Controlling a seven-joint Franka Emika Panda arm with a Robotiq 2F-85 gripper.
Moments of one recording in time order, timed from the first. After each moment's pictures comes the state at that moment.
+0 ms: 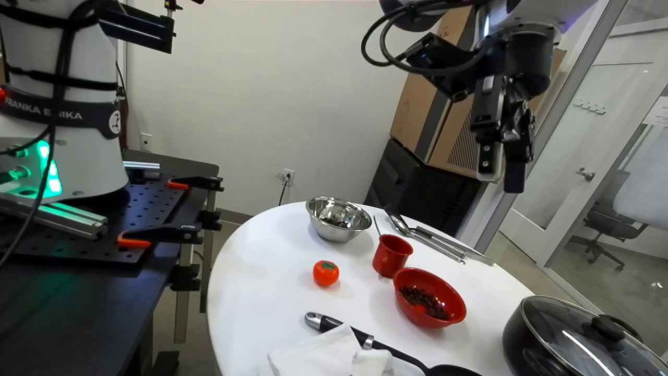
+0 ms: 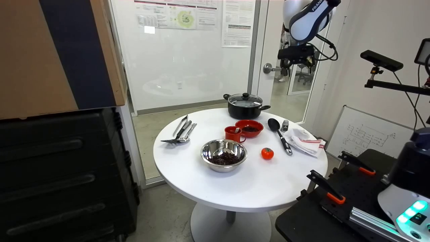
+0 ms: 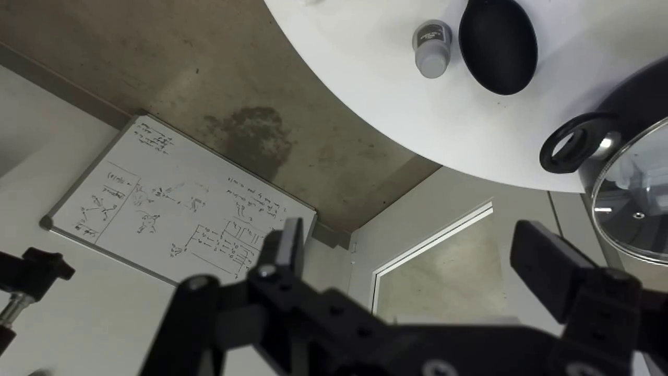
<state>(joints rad) -0.14 0.16 -0.20 -2.11 -0.63 2.37 1.24</state>
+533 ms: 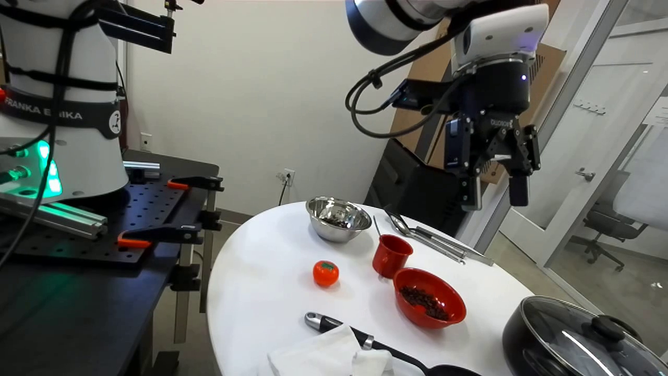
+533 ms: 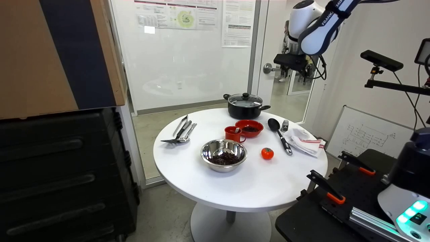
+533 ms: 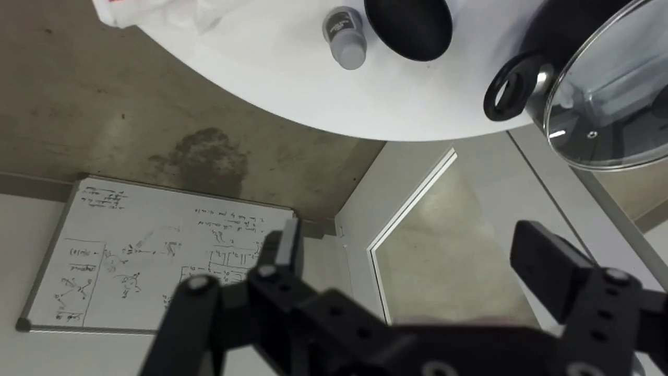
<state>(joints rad) -0.14 0.17 -0.25 -2.23 -0.76 2.70 1.64</state>
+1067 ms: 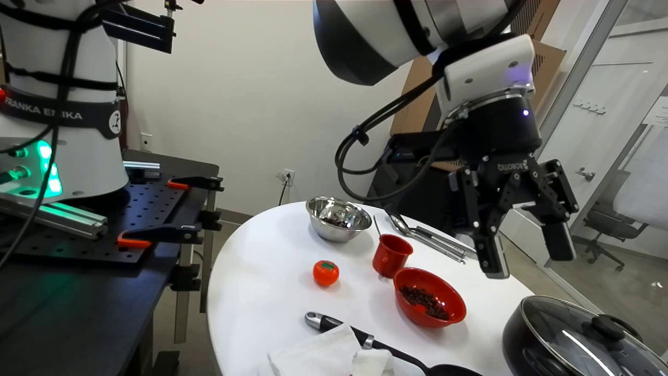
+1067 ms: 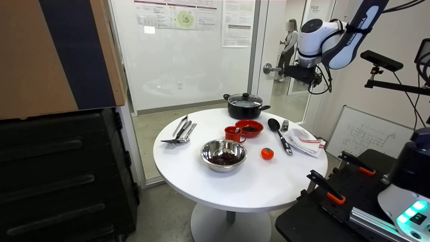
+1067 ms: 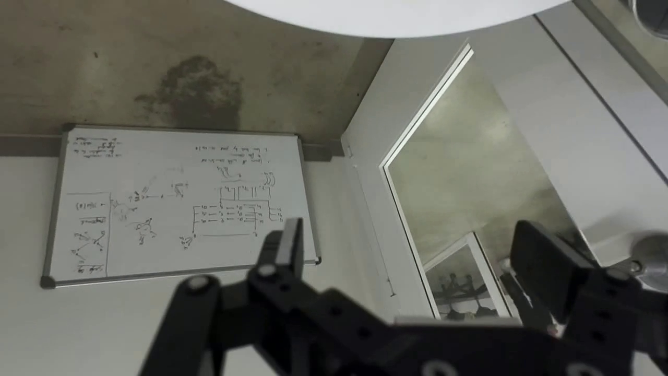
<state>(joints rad) -0.05 0.29 -0.51 -2.19 -1.32 2.85 2.21</state>
